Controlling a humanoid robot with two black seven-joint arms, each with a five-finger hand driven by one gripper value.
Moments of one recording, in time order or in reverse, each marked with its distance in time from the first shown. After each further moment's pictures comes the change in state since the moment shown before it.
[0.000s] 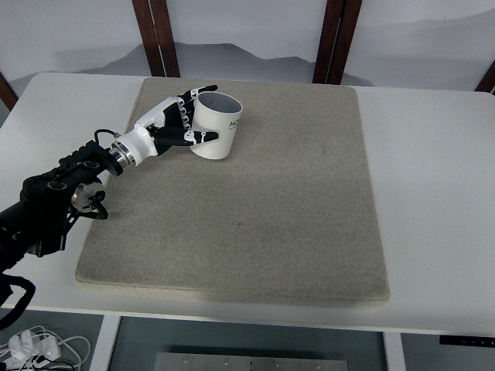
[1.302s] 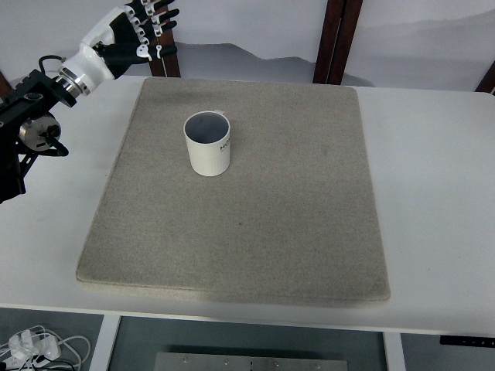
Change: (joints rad) left arm -0.180 0.182 -0.054 -0.047 -0.145 -0.025 0.000; right arm 0.000 0.000 0.000 0.000 0.000 0.000 0.000
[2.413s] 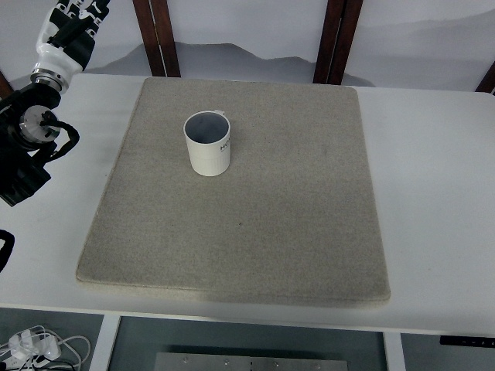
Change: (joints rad) left arm 0.012 -0.091 -0.060 0.157 -0.571 0.168 0.229; right arm 0.000 0.000 0.000 0.000 0.000 0.000 0.000
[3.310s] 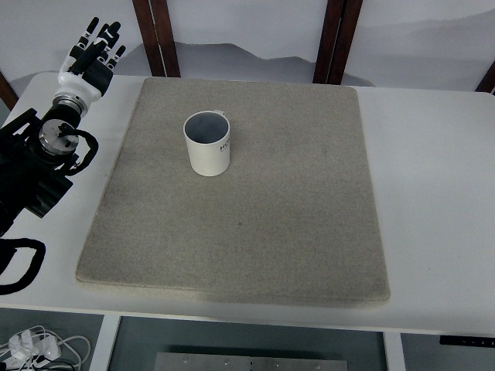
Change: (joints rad) left arm 0.052 -0.079 -0.229 0.027 -0.003 0.081 0.136; right arm 0.000 0.000 0.000 0.000 0.000 0.000 0.000
